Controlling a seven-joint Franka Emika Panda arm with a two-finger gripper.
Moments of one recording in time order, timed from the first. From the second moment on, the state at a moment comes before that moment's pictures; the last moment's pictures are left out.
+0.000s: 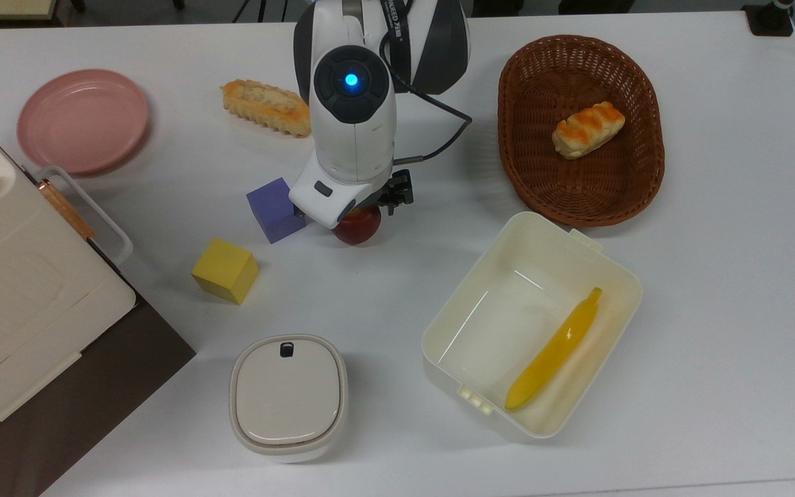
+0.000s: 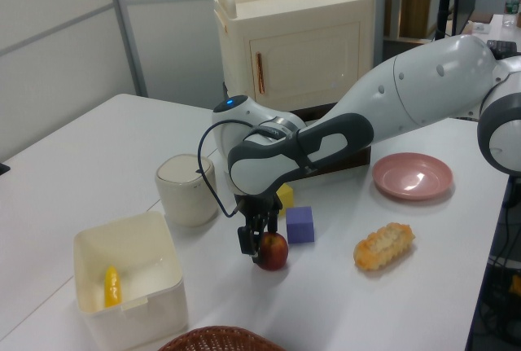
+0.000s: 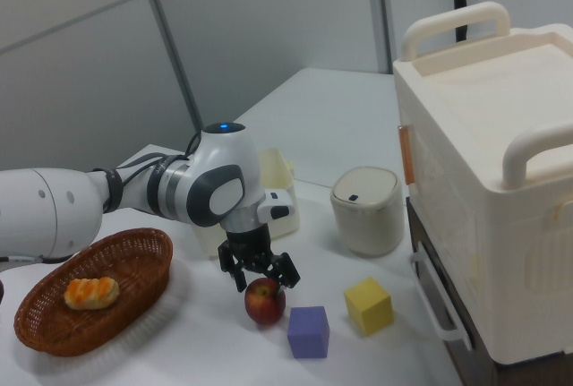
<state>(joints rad) 0.08 0.46 0.00 -1.64 -0.04 1.98 -0.07</state>
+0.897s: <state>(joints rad) 0.08 0.47 0.00 -1.62 -0.06 1.98 -0.07</state>
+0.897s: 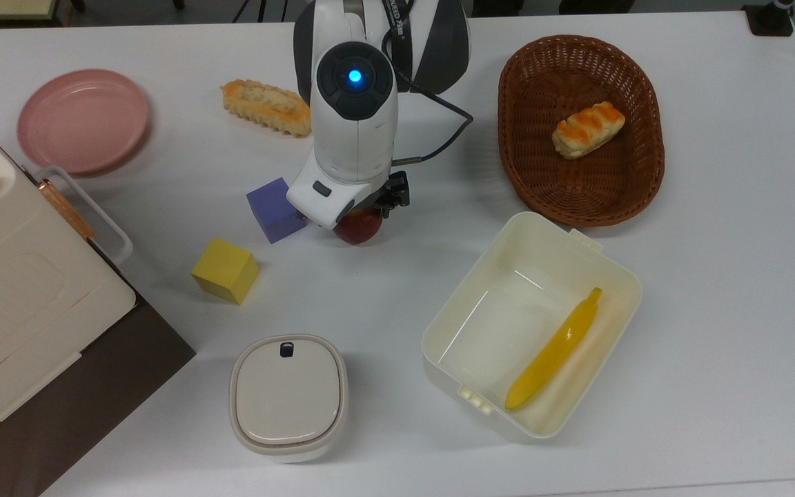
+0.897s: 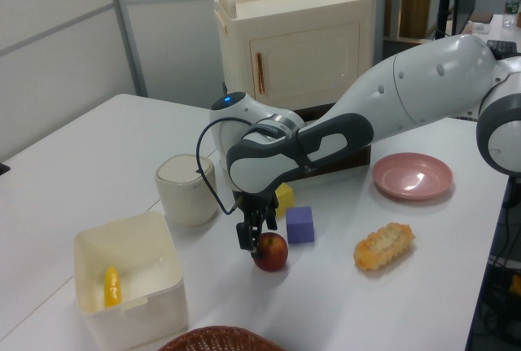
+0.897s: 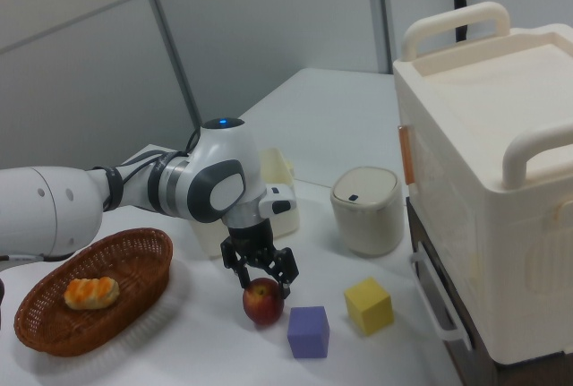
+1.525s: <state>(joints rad) 0.08 0.47 0.00 -1.62 -0.06 1.98 -0.07</state>
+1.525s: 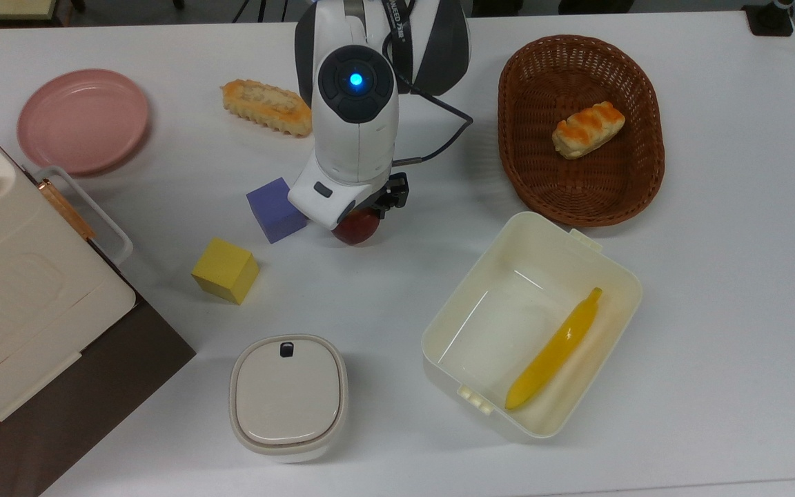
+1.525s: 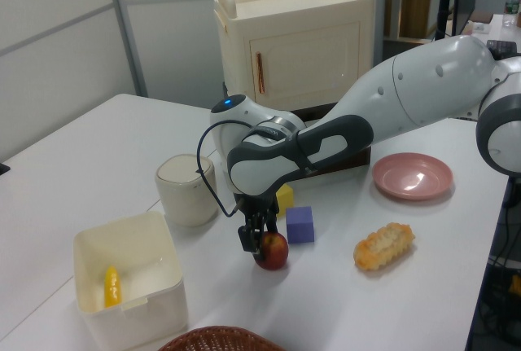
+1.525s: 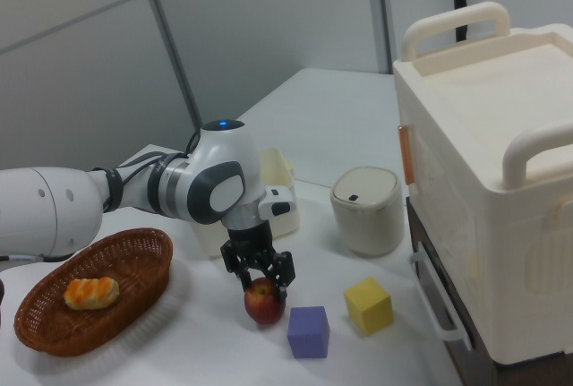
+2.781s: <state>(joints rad) 0.28 0.41 0.00 -1.37 -0.10 2.21 0.02</state>
